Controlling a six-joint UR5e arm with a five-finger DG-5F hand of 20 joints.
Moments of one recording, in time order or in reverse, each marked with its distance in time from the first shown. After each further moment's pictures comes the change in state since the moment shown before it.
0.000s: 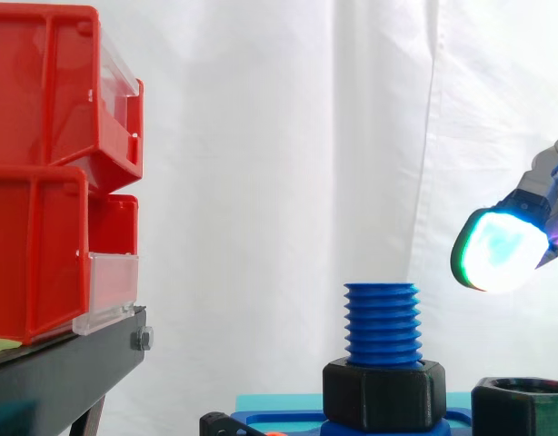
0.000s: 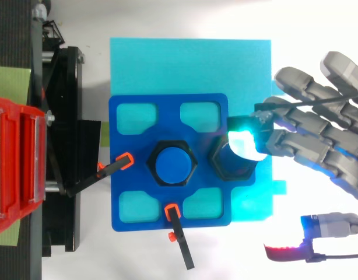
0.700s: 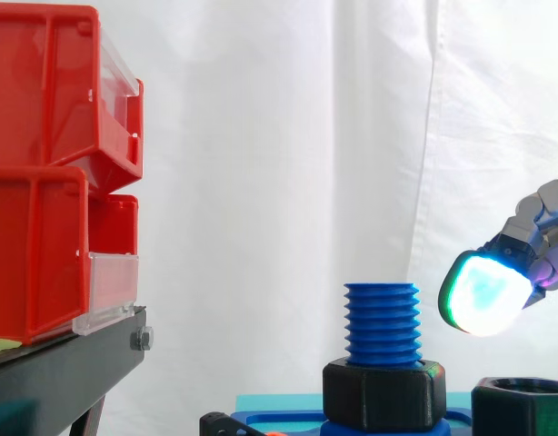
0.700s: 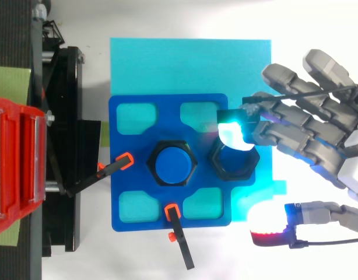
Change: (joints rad) arm -0.010 -0.047 0.001 0.039 0.016 0.022
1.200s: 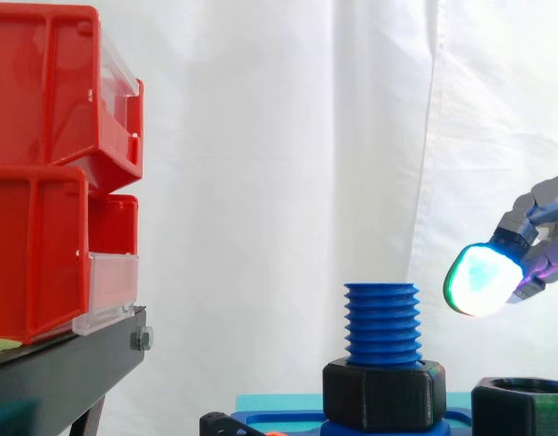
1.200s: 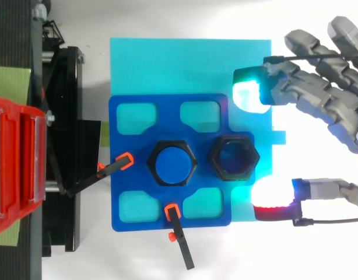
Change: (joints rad) arm -0.002 -0.001 0.000 0.053 0.134 0.054
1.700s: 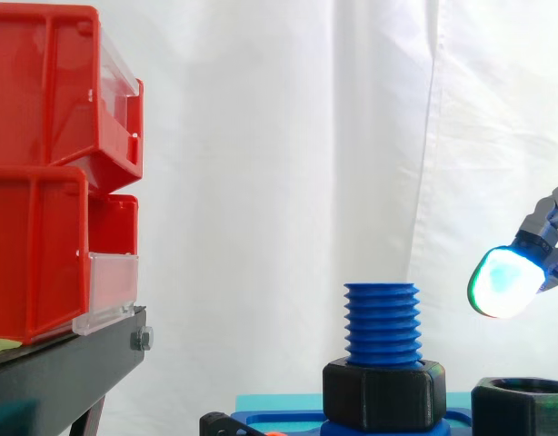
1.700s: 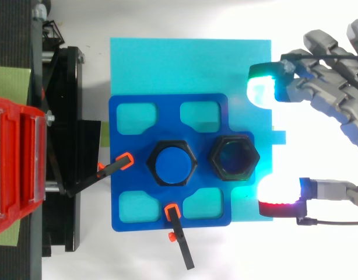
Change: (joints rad) arm 0.041 0.000 0.000 0.030 0.129 -0.033
